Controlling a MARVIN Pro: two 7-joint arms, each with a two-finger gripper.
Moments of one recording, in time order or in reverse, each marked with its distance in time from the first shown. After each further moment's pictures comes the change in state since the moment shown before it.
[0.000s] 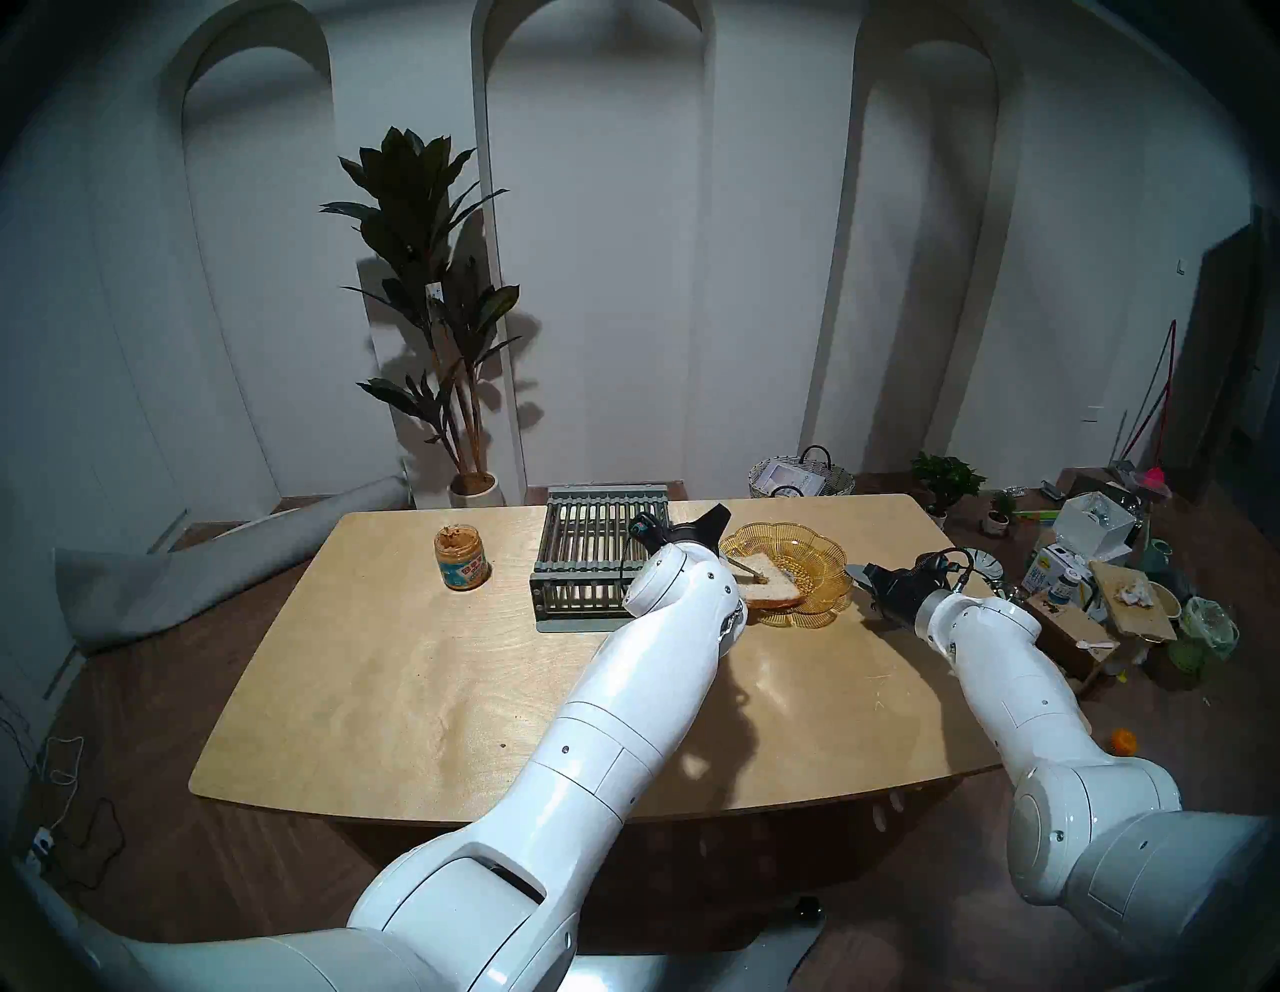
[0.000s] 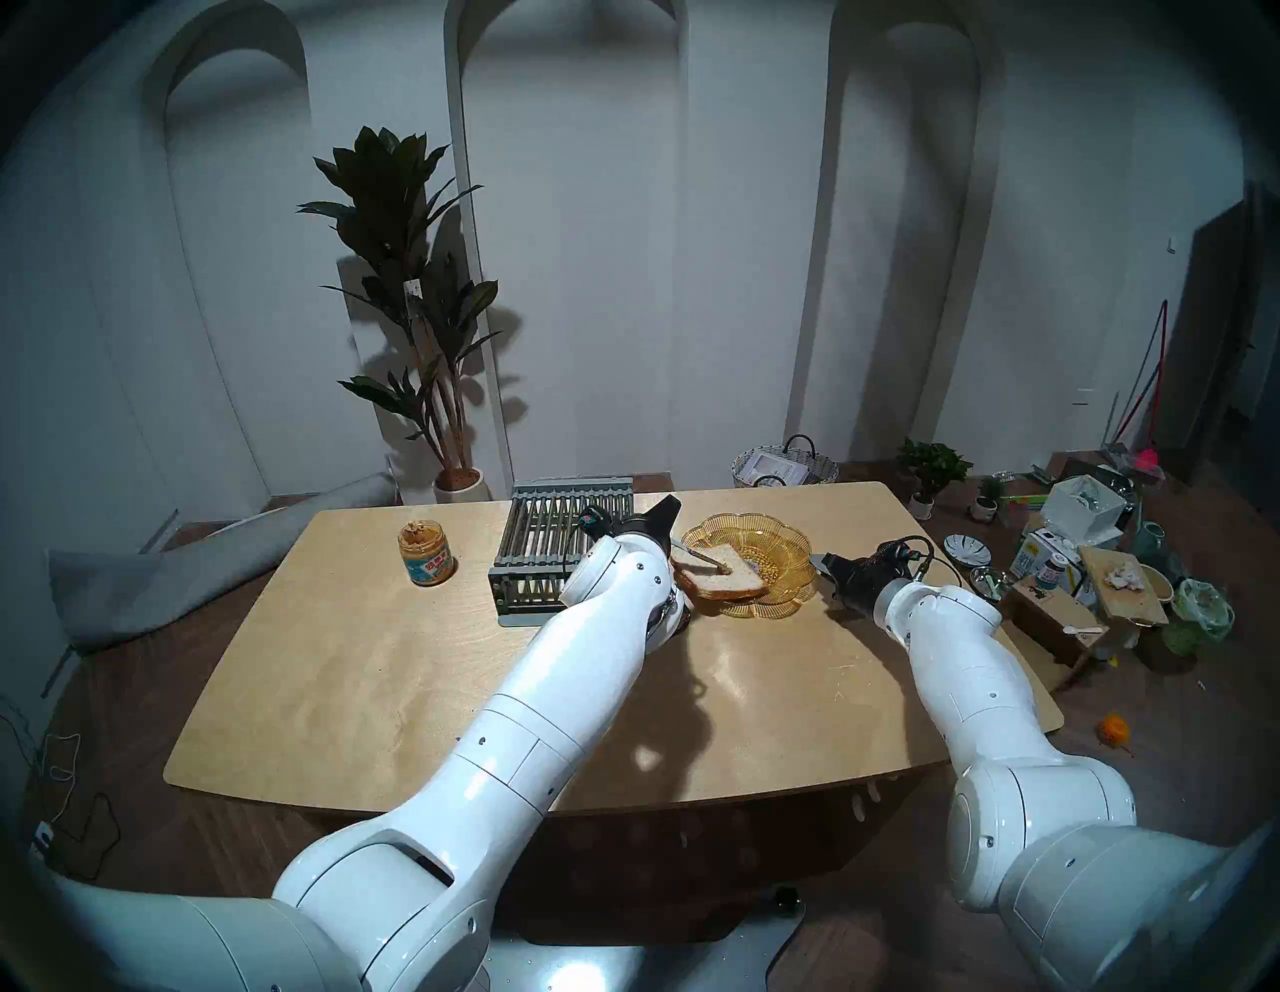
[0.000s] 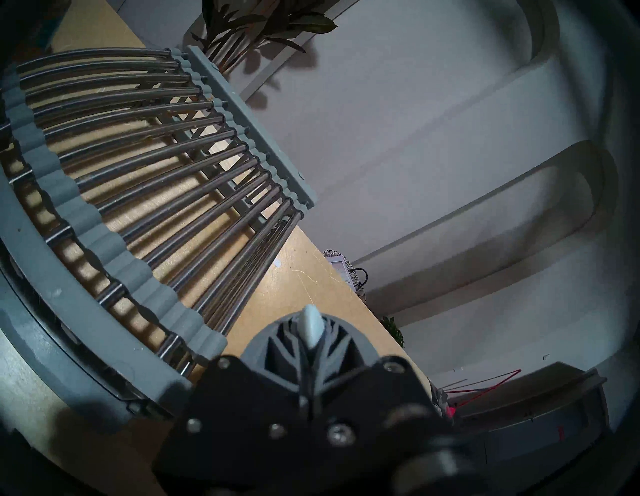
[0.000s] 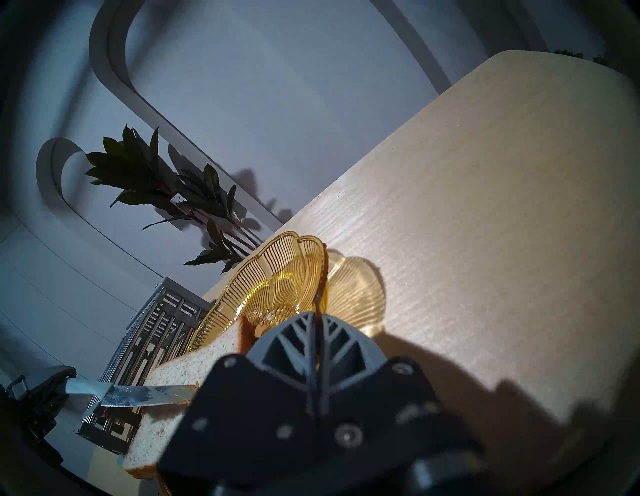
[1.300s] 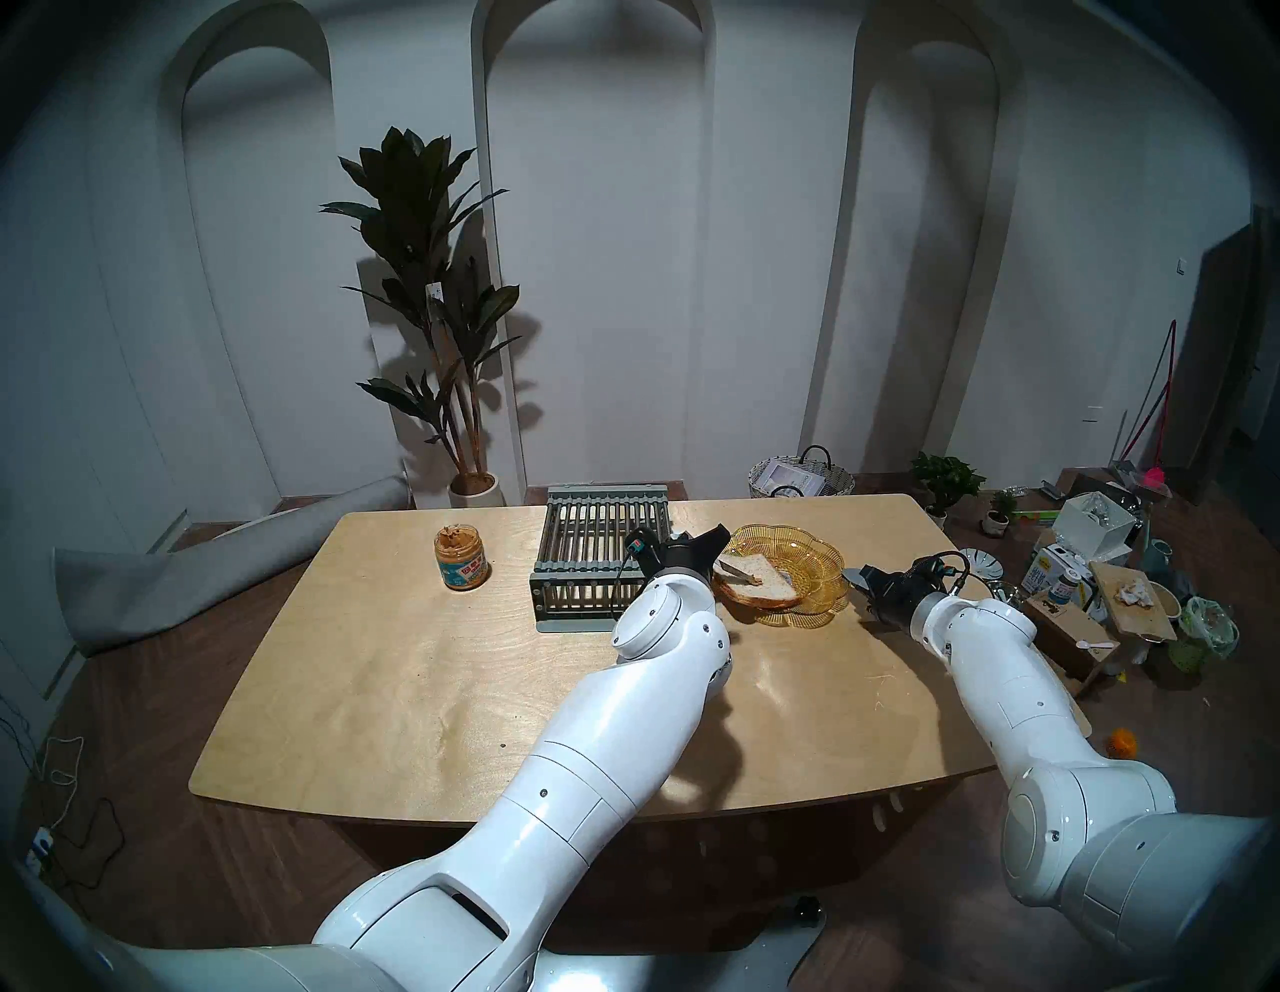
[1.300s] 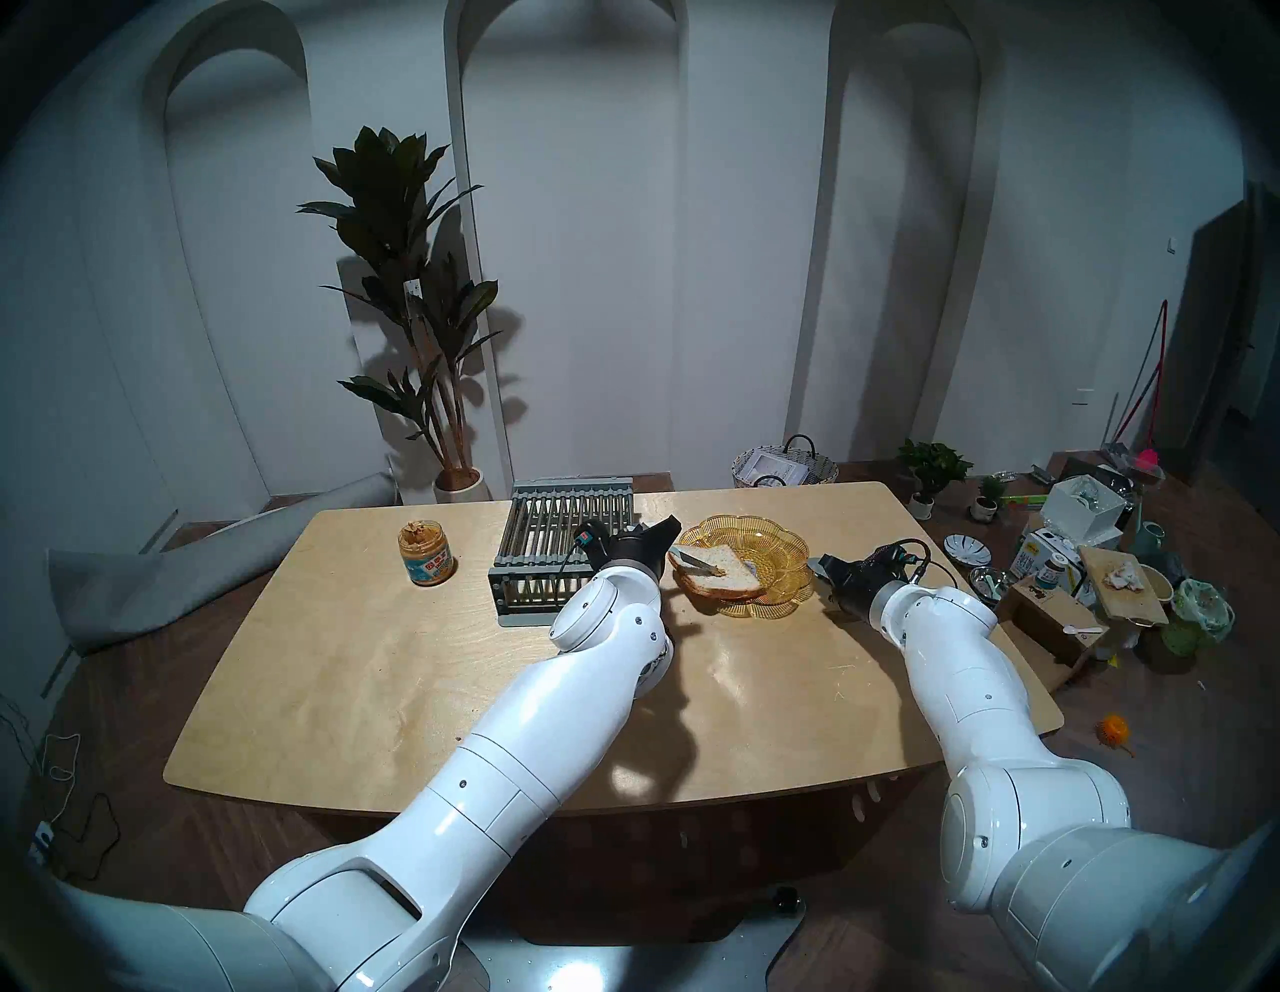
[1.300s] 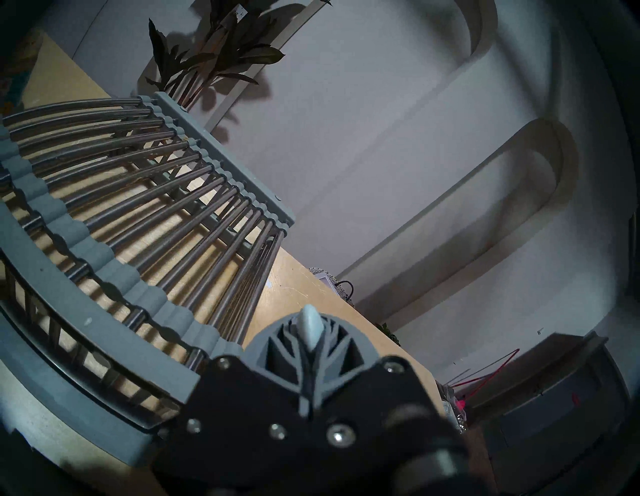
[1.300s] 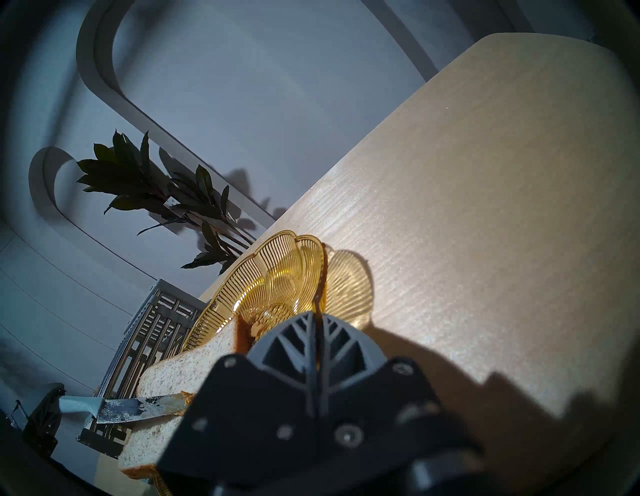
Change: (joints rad) left arm 0.073 0.096 0.074 -0.060 0.043 -0.068 -0.115; right arm 0.003 -0.018 0.019 0.012 0.004 0.019 -0.032
